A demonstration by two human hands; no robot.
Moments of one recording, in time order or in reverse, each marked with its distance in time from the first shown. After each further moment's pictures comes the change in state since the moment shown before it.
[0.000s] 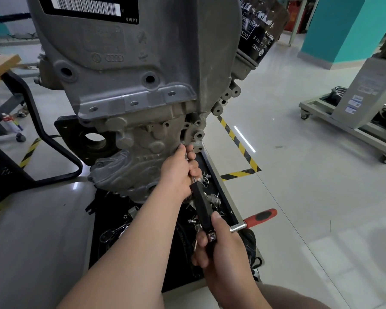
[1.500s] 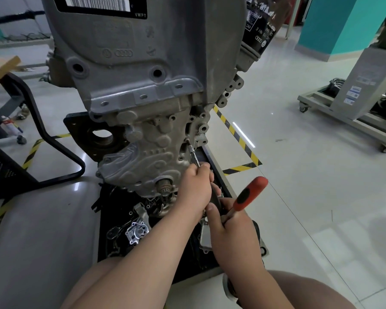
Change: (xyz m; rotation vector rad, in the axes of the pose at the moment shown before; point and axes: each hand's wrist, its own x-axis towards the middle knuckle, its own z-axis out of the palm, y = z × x) left_hand -0.032 -0.044 -0.028 0.593 -0.051 0.262; right_hand 0.003 -0.001 -0.008 -1.118 0.188 -0.543
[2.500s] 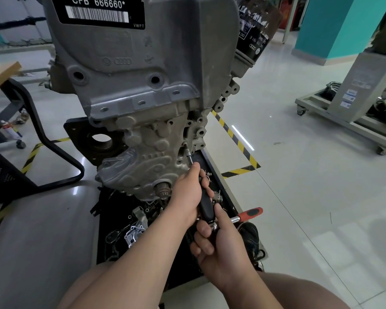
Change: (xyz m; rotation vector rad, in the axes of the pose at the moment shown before) left_hand 0.000 0.007 -0.008 -0.240 -0.061 -0.171; right_hand -0.002 -0.017 0.013 1.387 -0.267 0.650
